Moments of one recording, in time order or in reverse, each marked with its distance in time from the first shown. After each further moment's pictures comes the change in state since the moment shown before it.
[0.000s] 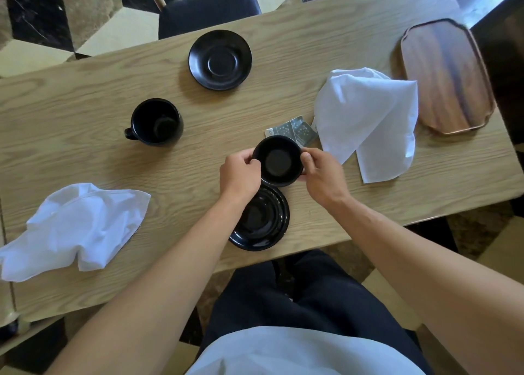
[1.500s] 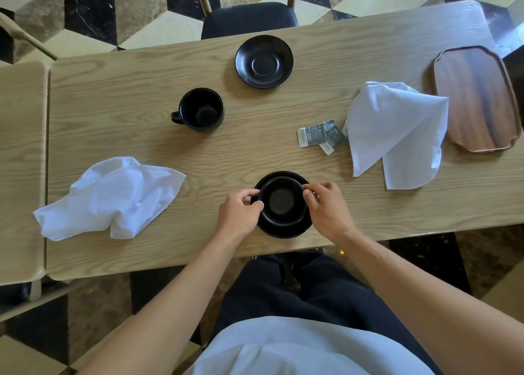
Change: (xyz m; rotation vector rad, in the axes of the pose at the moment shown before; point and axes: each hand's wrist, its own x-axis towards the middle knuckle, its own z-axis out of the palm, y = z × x) left_hand -0.068 -0.085 -0.055 0.024 0.022 -0.121; right_hand -0.068 0.018 0.040 -0.228 -0.138 -0.006
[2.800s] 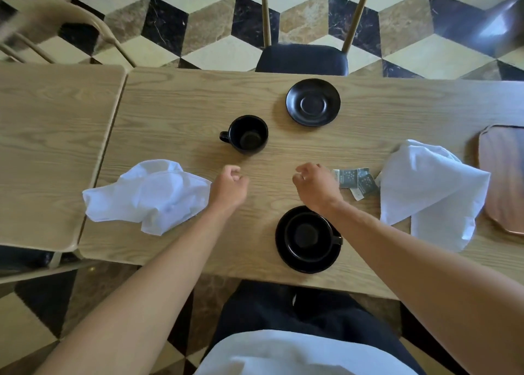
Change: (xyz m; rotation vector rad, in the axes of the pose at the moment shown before) left_hand 0.050 0.040 -0.085 -0.070 0.294 -0.048; right_hand 0.083 -0.128 0.008 -0.271 -0.171 -0.186
